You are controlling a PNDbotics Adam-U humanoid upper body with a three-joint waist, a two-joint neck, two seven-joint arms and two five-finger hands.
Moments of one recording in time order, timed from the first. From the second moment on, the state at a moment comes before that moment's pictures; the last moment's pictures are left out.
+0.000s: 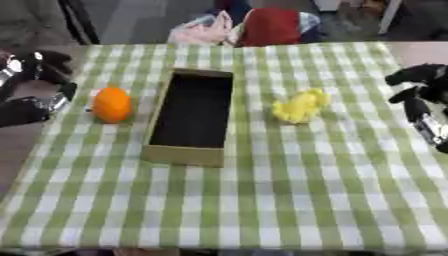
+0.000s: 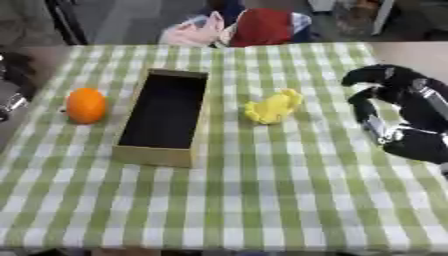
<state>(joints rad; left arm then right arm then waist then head) -0.34 0.68 0.08 -1.52 -0.20 -0.15 -0.34 -0.24 -0.60 0.10 -1.82 -0.13 -0.24 0.29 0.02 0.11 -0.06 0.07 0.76</state>
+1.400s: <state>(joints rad) -0.74 0.63 -0.12 -0.86 -0.80 -0.38 -0.38 -0.25 -0.60 0.12 -1.82 -0.13 -0.23 0.31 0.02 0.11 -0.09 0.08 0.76</state>
